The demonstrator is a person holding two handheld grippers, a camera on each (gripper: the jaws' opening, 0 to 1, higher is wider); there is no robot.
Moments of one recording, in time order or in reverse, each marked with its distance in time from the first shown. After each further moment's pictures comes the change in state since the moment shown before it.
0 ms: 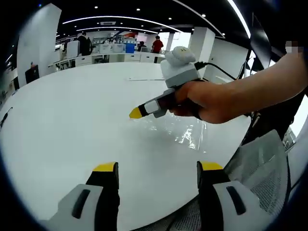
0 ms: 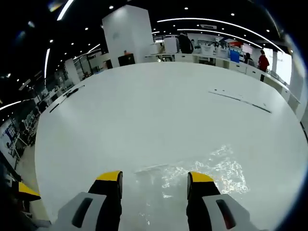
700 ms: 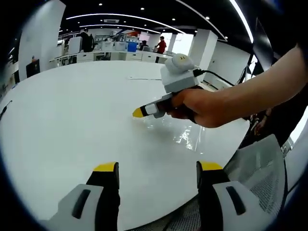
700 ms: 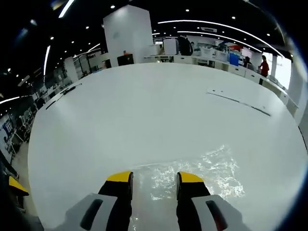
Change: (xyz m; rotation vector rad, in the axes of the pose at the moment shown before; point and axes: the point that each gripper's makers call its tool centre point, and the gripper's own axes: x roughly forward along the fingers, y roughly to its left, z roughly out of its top) left arm 0.003 0.003 -0.002 -0.040 0.002 -0.010; right arm 0.012 -0.017 -0.001 -0.109 -0.009 -0.046
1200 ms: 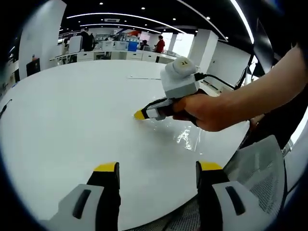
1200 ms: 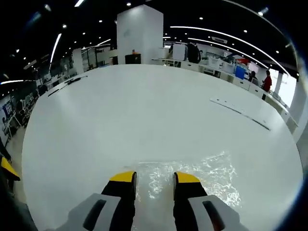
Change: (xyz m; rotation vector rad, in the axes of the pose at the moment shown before) left arm 0.000 0.000 0.000 -0.009 0.002 -0.001; right arm 0.000 0.003 0.000 -0.061 -0.042 -0.002
